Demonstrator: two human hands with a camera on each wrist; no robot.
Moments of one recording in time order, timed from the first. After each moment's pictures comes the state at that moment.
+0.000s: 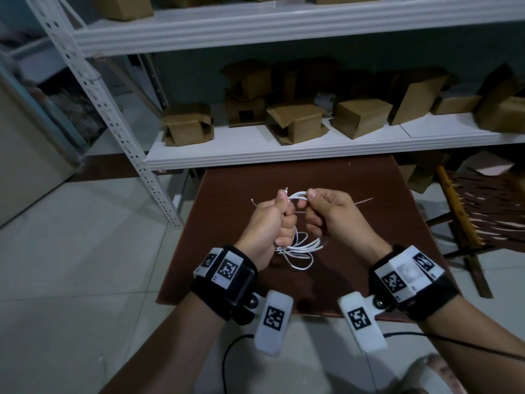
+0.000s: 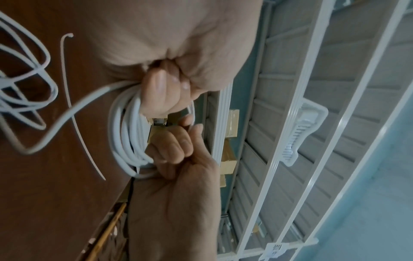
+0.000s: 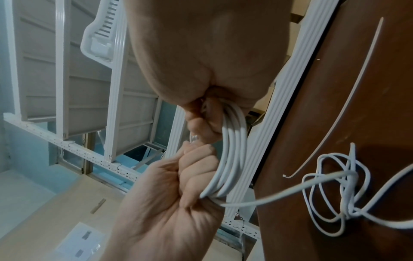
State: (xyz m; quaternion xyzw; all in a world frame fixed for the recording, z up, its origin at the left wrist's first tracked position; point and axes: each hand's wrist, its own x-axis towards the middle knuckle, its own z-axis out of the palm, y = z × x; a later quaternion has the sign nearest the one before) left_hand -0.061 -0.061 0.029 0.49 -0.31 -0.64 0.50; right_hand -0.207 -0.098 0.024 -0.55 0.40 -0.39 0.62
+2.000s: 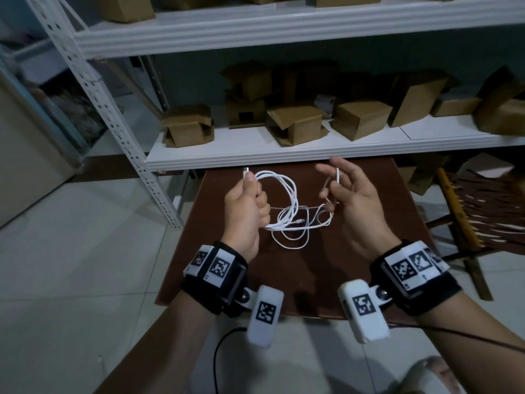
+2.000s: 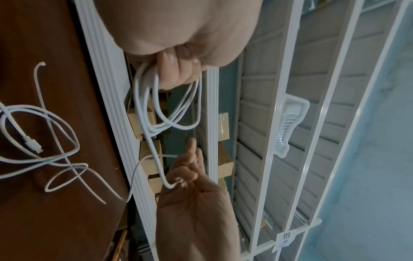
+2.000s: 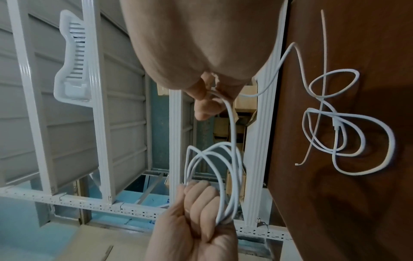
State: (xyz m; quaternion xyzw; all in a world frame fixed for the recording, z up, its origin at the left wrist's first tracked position) left_hand -0.039 -0.071 0.035 0.48 -0.30 -0.50 0.66; right_hand -0.222 -0.111 0.032 -0.44 0.37 -0.57 0.59
